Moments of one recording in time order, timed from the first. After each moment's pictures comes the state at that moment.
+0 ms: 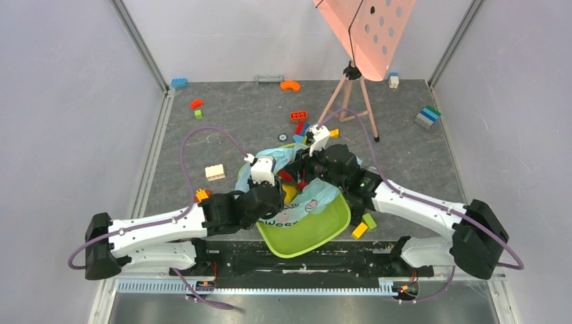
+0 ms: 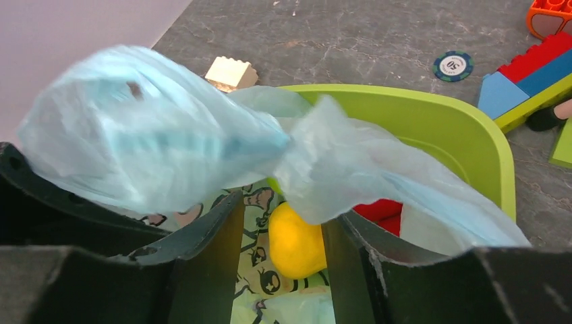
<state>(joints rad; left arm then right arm) -1.23 1.03 0.79 -0.47 -0.66 -0.79 0.86 1.30 0.80 0.21 0.00 0.36</state>
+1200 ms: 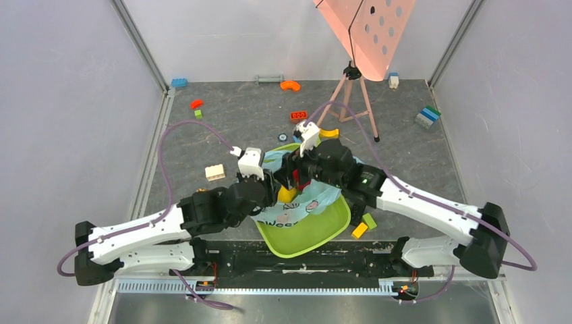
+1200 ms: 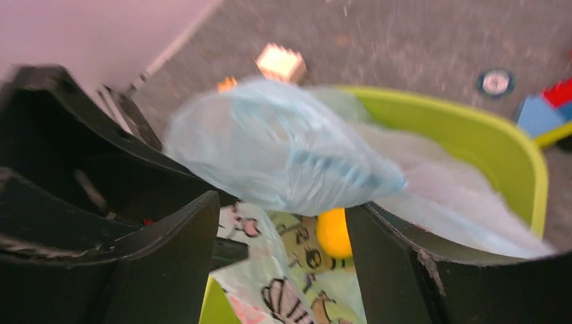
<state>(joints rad) -1.22 0.92 0.84 -0.55 -0.68 -0.74 0.97 1.27 0.98 -0.09 0.00 0.34</state>
